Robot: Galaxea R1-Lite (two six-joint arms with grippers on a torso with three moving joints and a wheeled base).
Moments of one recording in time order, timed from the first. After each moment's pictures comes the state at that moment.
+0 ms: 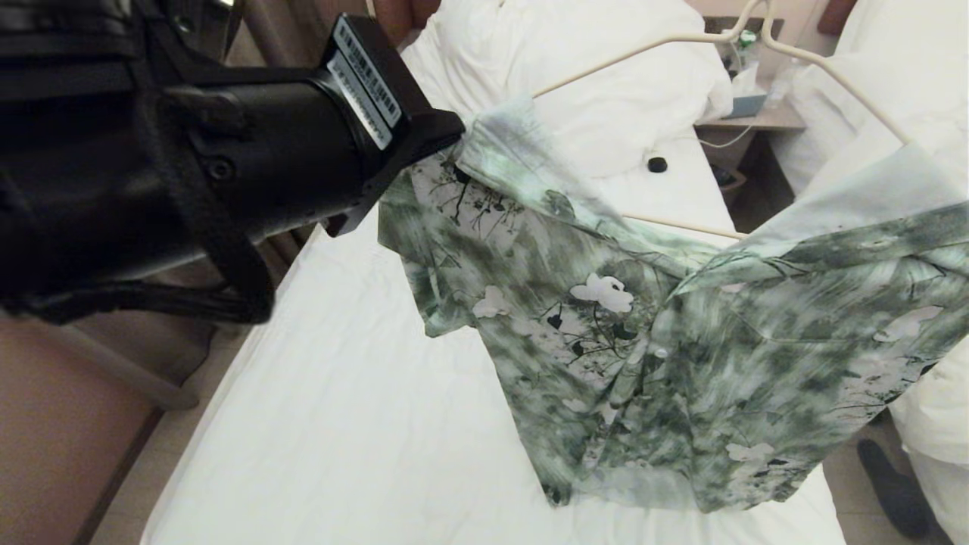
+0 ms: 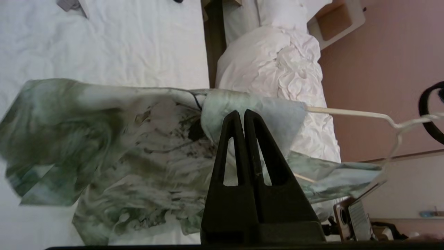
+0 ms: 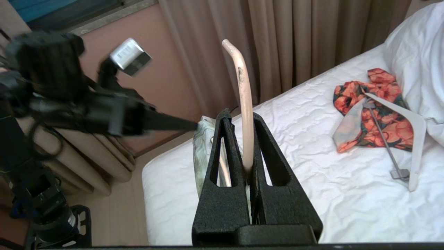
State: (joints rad) left arm -0.91 1.43 -1.26 -0.19 0.31 -0.61; right arm 0.46 1.56 -1.98 0.25 0.64 -0.02
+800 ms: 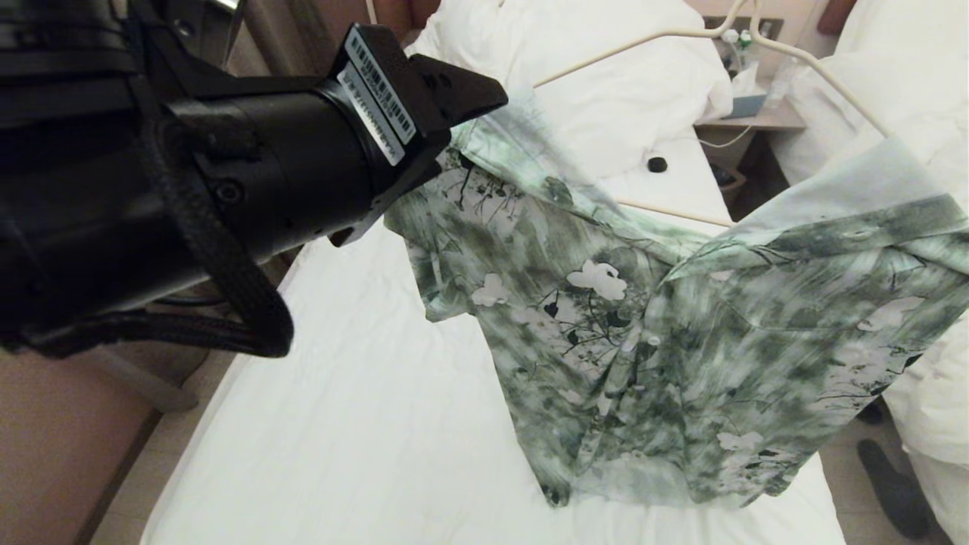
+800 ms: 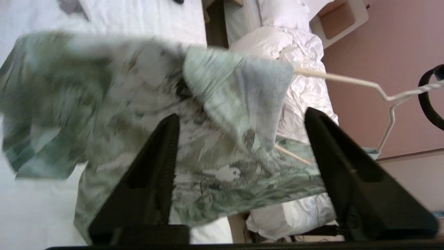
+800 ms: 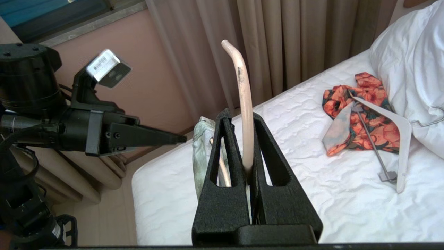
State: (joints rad) left arm -0.96 1.42 -1.23 -0.23 0.36 -0.56; right arm 0.45 1.58 -1.98 0.21 0.62 -0.02
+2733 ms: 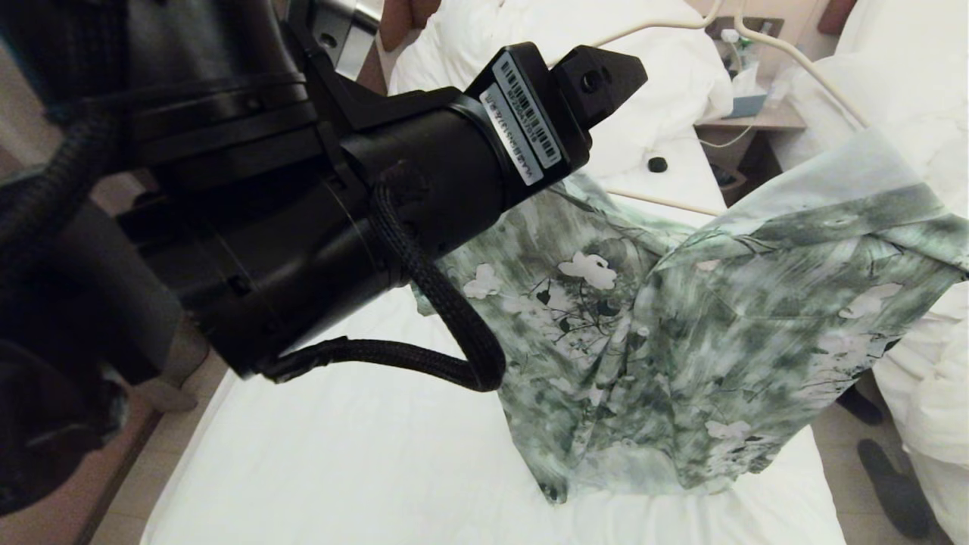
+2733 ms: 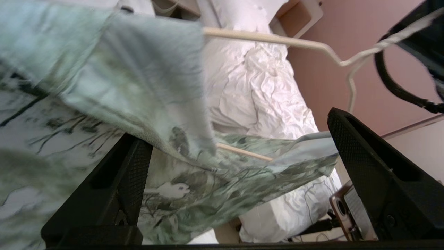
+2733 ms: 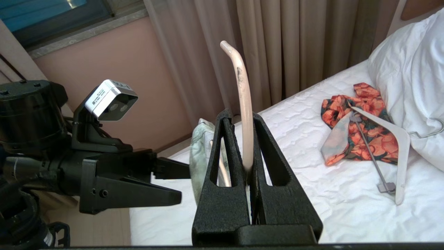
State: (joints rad) left arm -1.04 1.57 -1.21 -0.54 0.31 -0.45; right arm 0.45 1.60 -1.98 0.16 0.62 -0.01
